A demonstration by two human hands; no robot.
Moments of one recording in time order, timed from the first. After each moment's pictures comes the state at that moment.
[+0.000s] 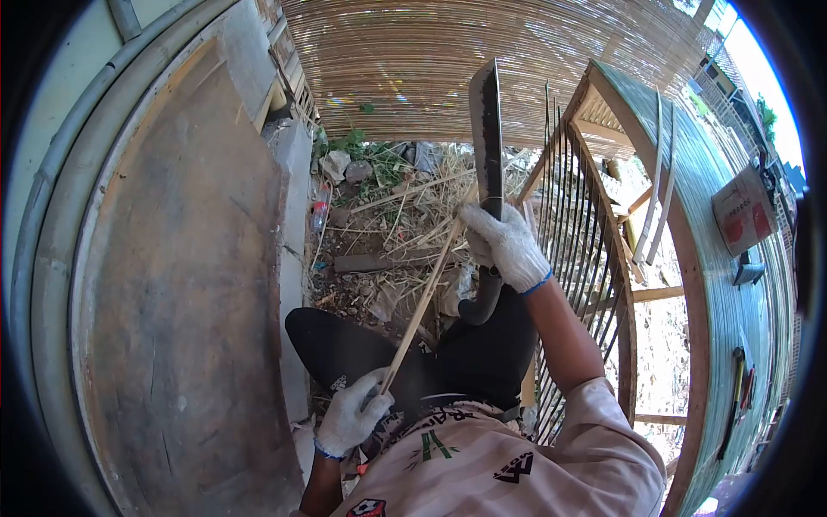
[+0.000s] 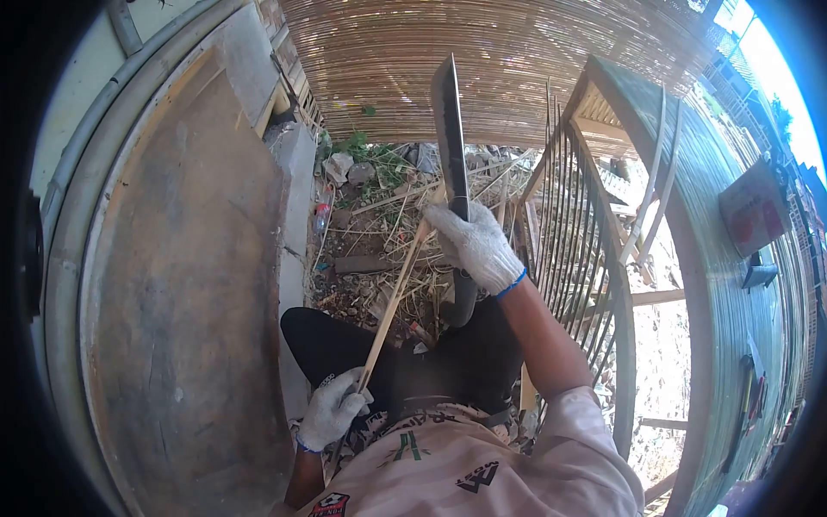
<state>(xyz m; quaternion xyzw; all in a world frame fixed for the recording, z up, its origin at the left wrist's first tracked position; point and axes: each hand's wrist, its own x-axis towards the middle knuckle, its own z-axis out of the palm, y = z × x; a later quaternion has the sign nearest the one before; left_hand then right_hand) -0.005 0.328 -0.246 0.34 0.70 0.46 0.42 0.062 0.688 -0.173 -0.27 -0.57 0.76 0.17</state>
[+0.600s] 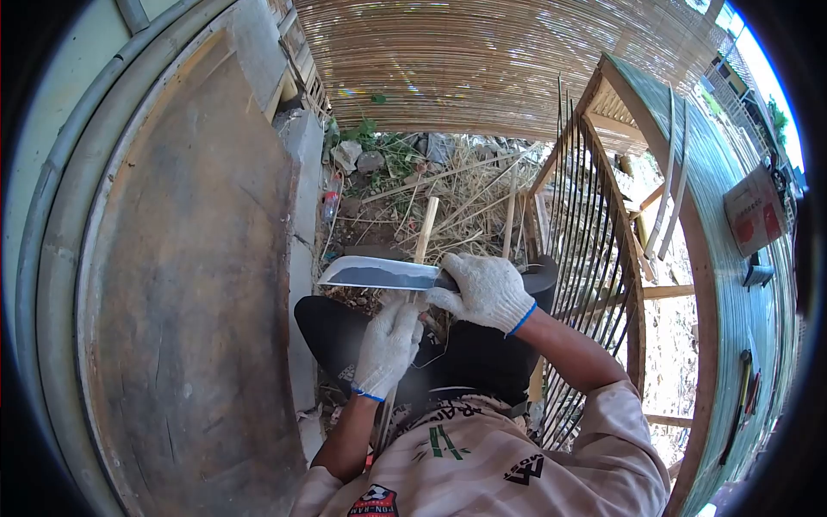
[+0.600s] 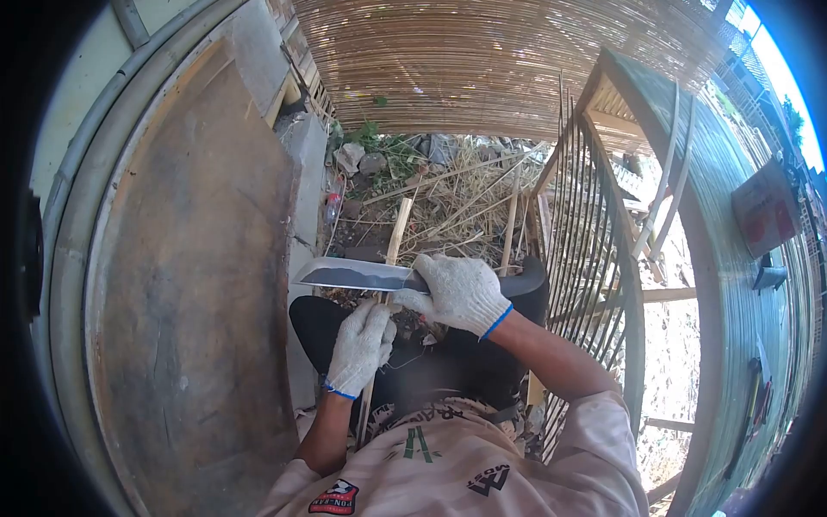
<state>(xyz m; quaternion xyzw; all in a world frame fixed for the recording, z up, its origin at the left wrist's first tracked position) -0.010 0.439 -0.219 0.10 0.64 0.61 0.47 0.077 0.635 -0.200 -0.14 -0.97 0.19 0.04</state>
